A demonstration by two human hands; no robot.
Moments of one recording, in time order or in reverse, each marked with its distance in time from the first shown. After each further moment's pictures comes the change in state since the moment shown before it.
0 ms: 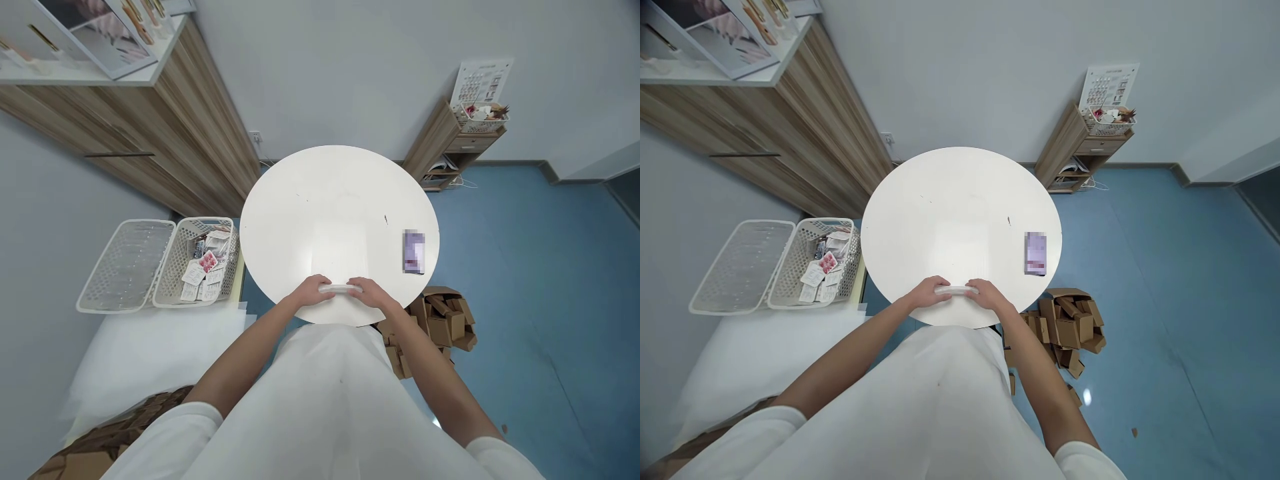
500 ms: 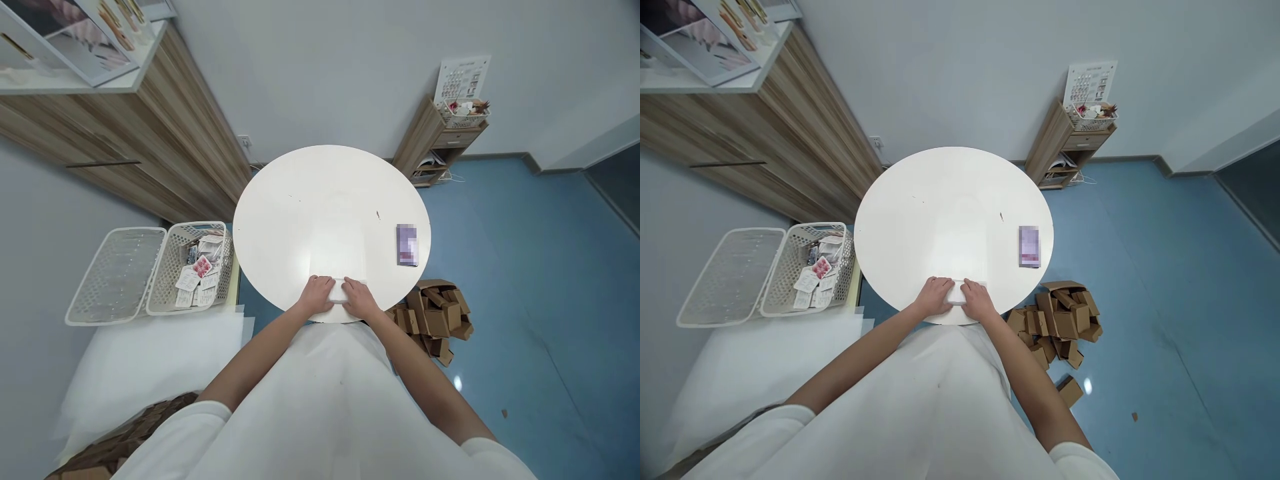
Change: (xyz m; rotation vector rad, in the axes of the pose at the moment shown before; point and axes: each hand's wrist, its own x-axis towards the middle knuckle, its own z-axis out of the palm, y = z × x) left_hand 0.001 0.016 0.031 0.588 0.022 0.210; right_hand -0.011 0.003 0.052 -0.412 0.163 -0.083
